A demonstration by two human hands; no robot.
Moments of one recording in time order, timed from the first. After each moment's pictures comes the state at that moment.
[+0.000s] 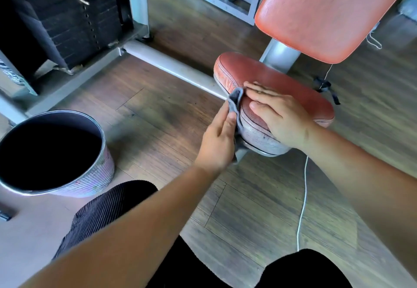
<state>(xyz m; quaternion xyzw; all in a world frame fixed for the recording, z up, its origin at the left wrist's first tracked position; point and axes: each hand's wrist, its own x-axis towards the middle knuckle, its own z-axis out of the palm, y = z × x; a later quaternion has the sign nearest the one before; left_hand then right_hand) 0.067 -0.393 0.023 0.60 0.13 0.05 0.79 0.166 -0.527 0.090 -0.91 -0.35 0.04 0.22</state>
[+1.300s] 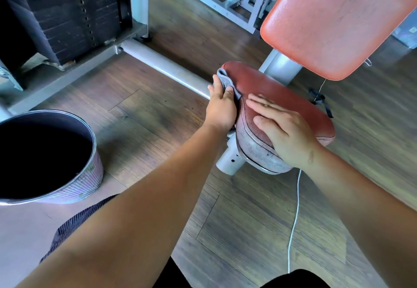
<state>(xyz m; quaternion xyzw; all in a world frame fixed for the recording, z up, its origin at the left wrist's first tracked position) 0.177 -0.365 0.023 0.62 0.21 0.04 0.75 0.167 -0.524 0.088 -0.91 -0.33 0.02 0.23</state>
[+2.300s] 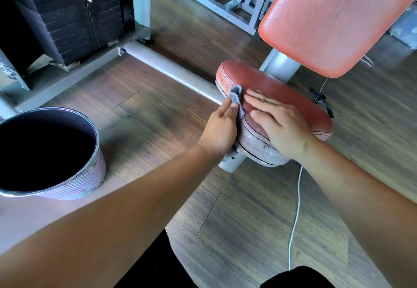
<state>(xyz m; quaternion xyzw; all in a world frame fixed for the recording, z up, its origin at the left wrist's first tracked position) 0.110 -0.378 0.028 0.55 0.14 0.02 0.82 0.170 -0.523 0.085 -0.91 -0.34 0.02 0.23</state>
